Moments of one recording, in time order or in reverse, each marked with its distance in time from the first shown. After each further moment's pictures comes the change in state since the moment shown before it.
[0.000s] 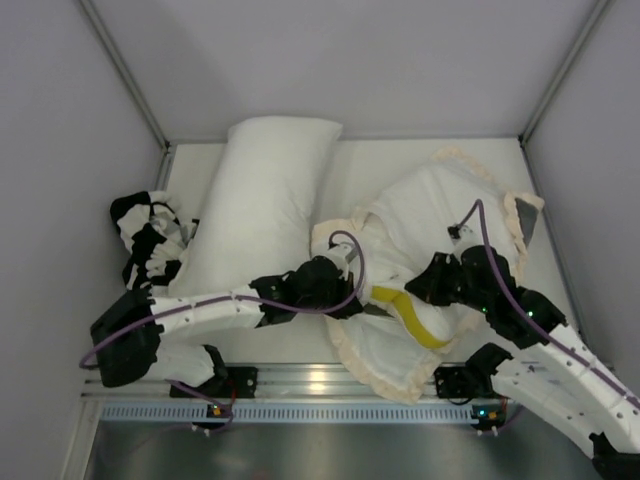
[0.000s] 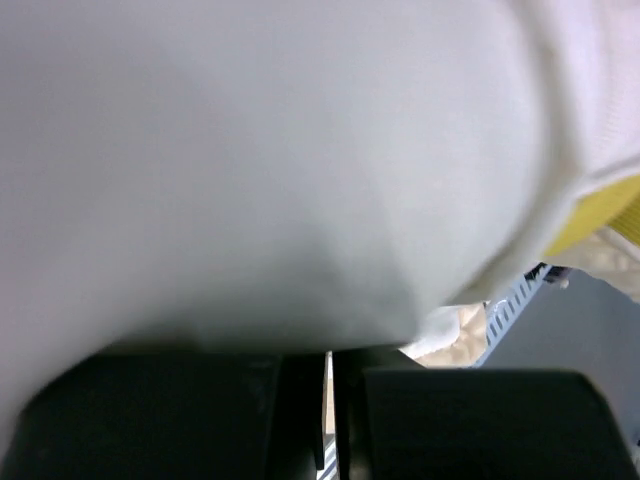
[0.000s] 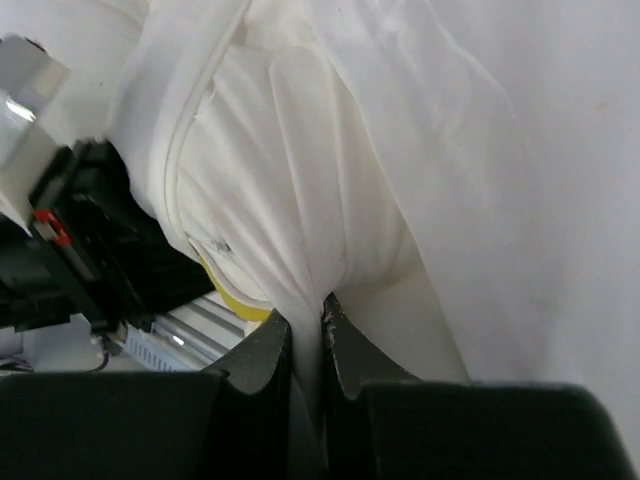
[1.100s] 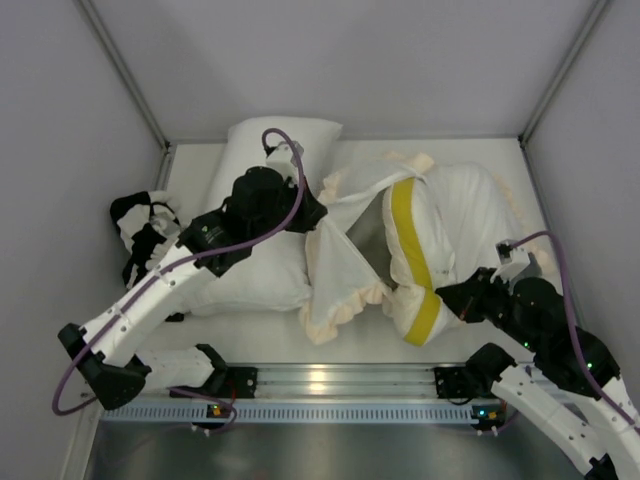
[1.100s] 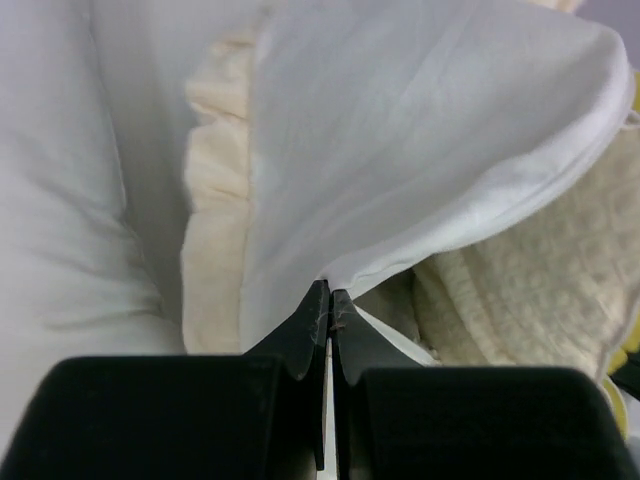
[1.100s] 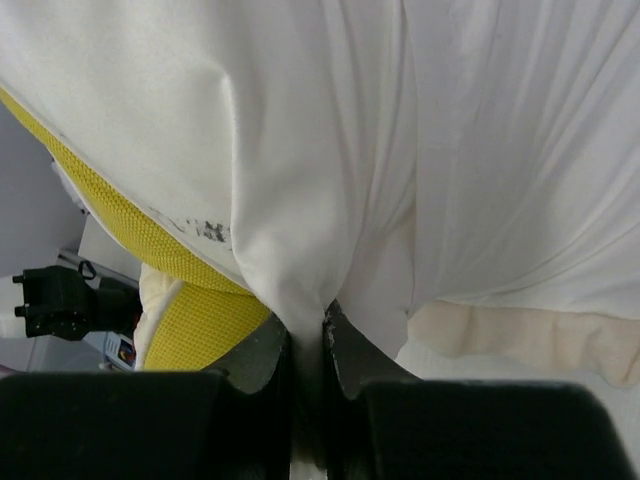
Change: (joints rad) left arm 0.336 -0.151 0.617 -0.525 -0.130 0.167; right arm -0.001 -0.350 0.075 -0.250 0.124 -0.032
